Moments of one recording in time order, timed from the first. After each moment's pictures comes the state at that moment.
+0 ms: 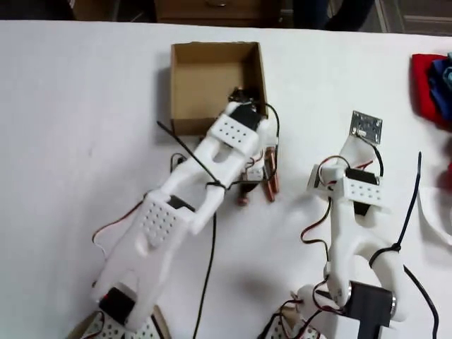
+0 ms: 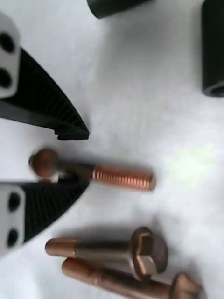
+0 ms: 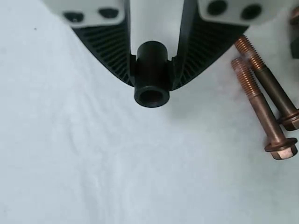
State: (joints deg) left arm 26.4 55.9 -47.8 99.2 37.1; right arm 9.1 -15.3 47.6 44.3 -4.4
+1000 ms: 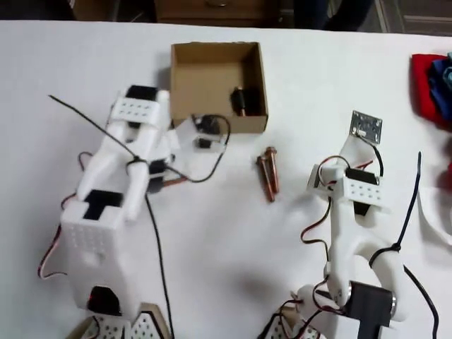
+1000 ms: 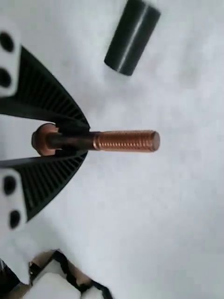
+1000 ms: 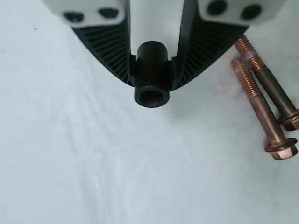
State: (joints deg) left arm -0.5 27.1 -9.8 101.2 -68.1; right arm 9.1 -15.3 47.6 44.3 -4.4
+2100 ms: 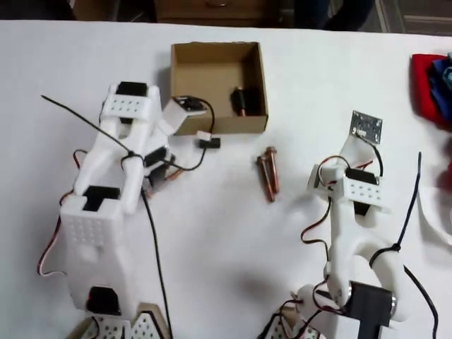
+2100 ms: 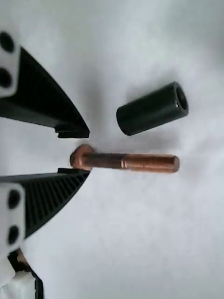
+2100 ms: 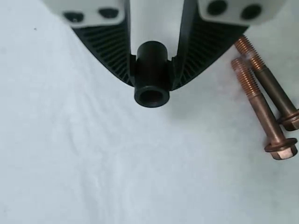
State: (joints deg) left arm -1.9 31.8 -17.5 97.7 -41.2; right arm 9.1 -15.3 47.6 44.3 -4.4
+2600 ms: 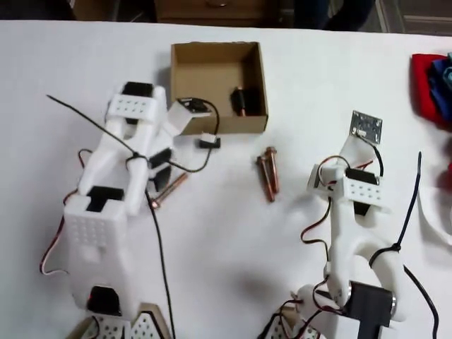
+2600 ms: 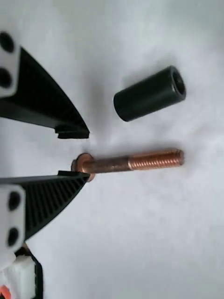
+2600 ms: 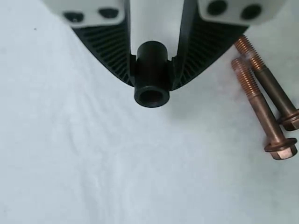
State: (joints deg) left arm 1.8 31.8 -17.5 99.3 -34.1; right arm 9.1 -15.3 47.6 44.3 -4.4
